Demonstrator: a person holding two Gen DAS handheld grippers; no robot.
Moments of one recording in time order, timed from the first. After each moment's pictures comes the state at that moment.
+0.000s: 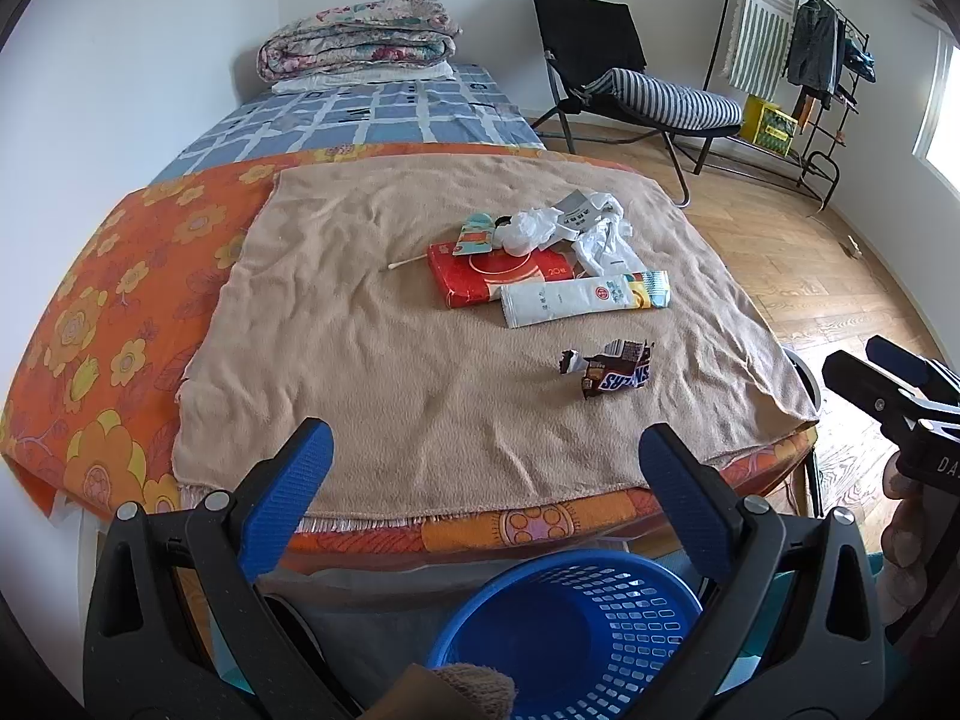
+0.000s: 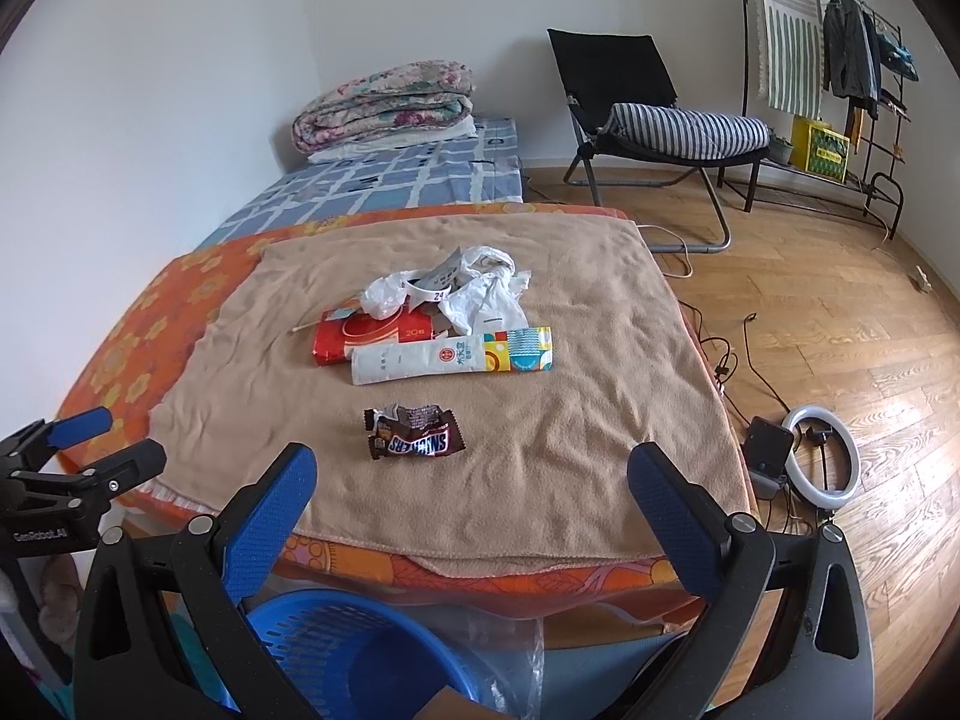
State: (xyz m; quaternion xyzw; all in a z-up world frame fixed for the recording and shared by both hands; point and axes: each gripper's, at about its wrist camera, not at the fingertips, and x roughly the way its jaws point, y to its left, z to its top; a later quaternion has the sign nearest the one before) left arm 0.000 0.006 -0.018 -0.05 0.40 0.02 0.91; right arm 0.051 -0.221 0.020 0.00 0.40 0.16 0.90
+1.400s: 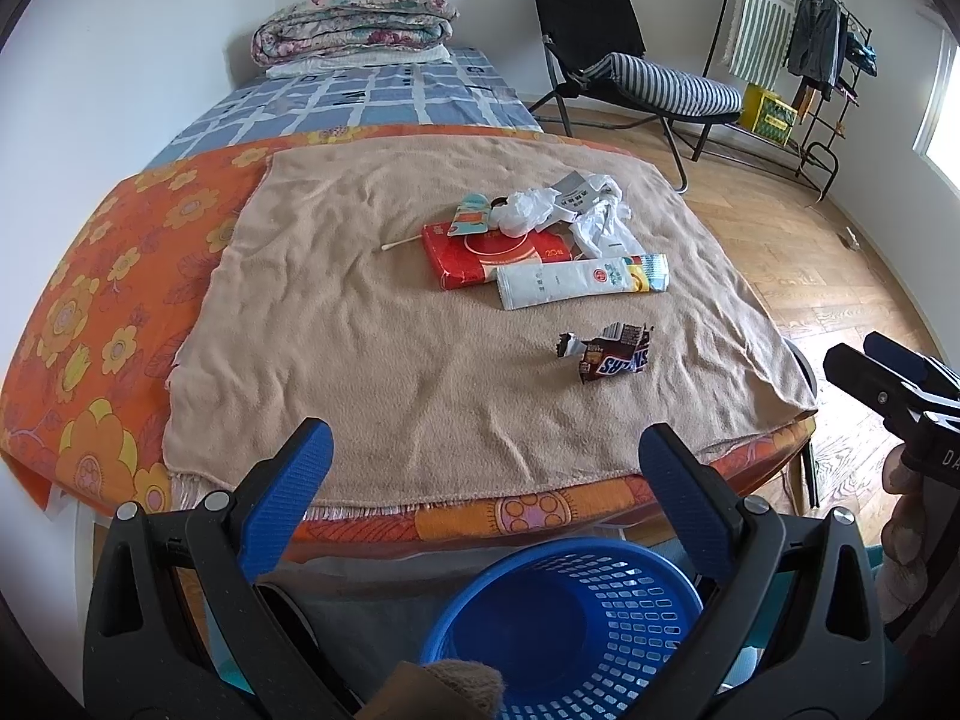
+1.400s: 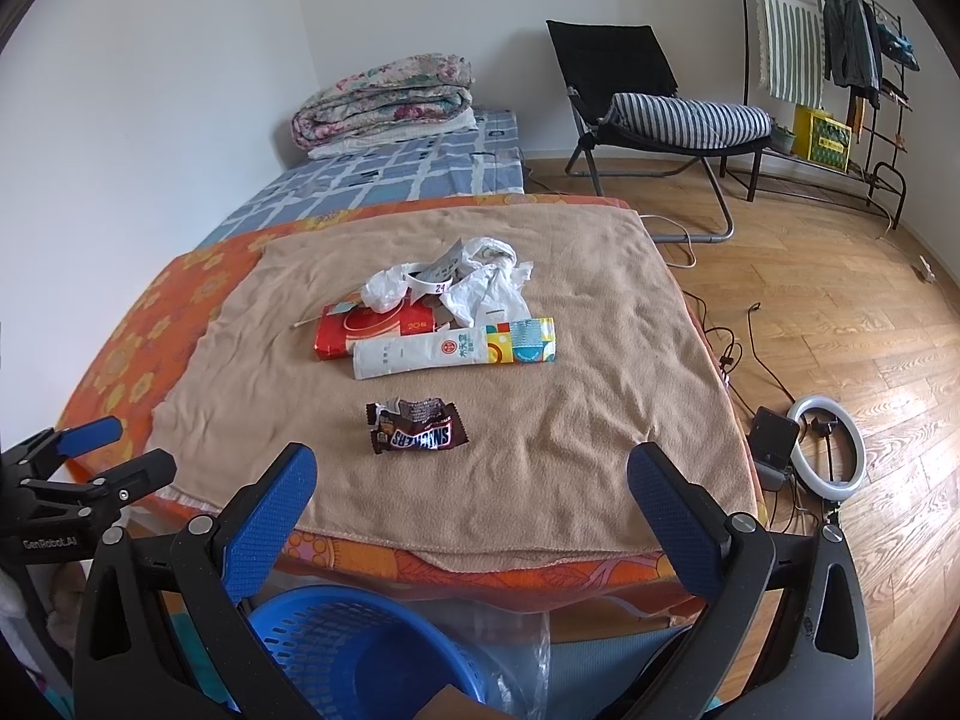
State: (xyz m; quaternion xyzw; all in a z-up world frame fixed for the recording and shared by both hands) left arm -0.009 0.001 -0.030 -0.05 0.41 0.02 0.91; right arm 0.052 -0.220 0.015 0.01 0.41 0.16 0.90
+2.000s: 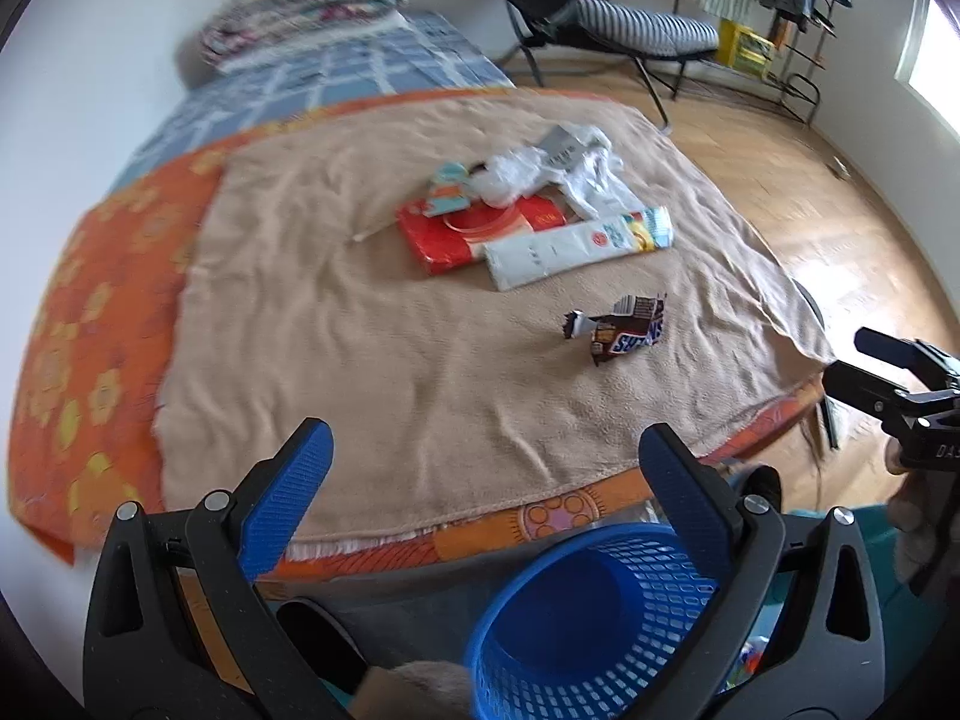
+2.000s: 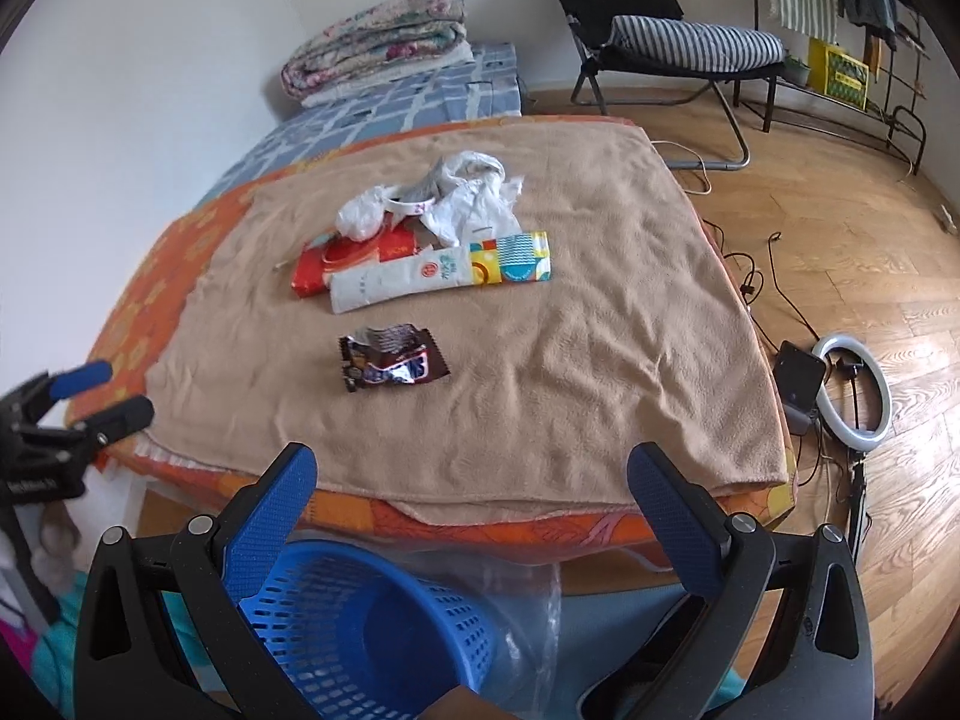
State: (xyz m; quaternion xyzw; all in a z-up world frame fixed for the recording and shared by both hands) left arm -0.013 -0.023 -0.036 0.00 0.48 -0.02 0.88; right arm 0.073 -0.244 -0.030 0.04 0.48 0.18 0.86
